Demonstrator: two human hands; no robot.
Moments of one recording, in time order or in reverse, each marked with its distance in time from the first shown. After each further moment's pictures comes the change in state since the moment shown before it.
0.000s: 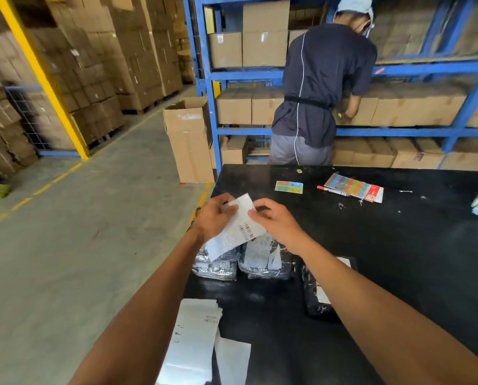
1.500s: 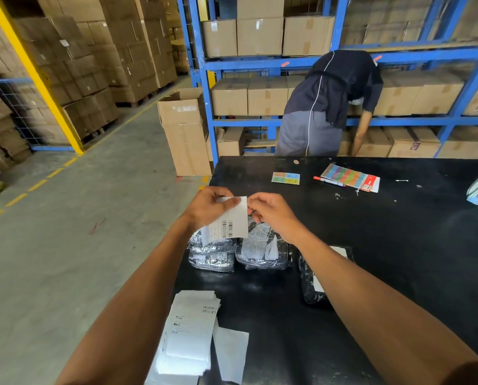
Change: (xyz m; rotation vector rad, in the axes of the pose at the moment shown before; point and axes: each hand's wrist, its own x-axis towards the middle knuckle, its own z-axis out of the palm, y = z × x) left_hand 0.000 0.013 -0.006 0.080 -0.100 0.044; right_hand 0.009 0.008 0.000 0.094 -0.036 -0.013
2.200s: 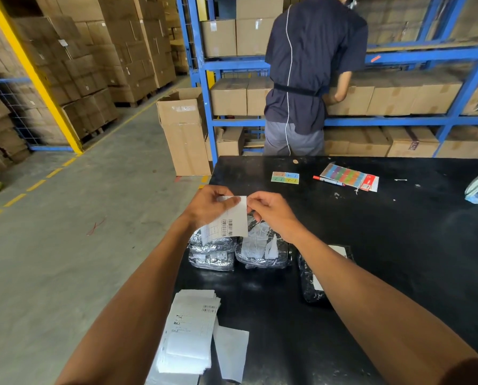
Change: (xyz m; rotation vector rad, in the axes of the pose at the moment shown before) left_hand -0.001 0.001 0.000 0.018 0.004 -0.011; right_hand -0.003 0.000 0.002 -0.081 0.054 -0.053
